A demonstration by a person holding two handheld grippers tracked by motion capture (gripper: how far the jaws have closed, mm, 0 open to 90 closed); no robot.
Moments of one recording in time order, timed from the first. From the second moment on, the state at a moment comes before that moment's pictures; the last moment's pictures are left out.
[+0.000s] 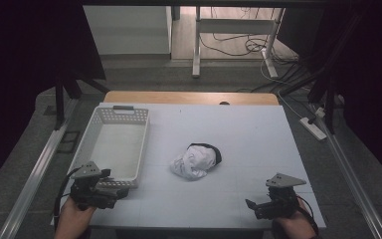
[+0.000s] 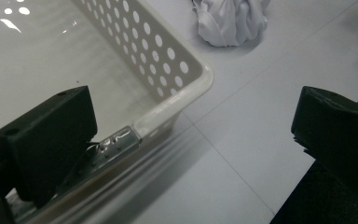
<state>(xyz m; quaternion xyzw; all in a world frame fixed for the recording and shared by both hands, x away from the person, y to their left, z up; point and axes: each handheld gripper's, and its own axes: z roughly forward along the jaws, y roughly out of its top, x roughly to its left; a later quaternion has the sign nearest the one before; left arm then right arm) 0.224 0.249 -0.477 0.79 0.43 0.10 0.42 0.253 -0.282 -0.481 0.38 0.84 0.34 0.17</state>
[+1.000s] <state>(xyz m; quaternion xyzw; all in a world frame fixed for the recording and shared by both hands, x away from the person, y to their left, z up) 0.199 0.264 -0.485 0.78 0.45 0.10 0.42 0.253 -0.282 -0.481 0.38 0.84 0.34 0.17</state>
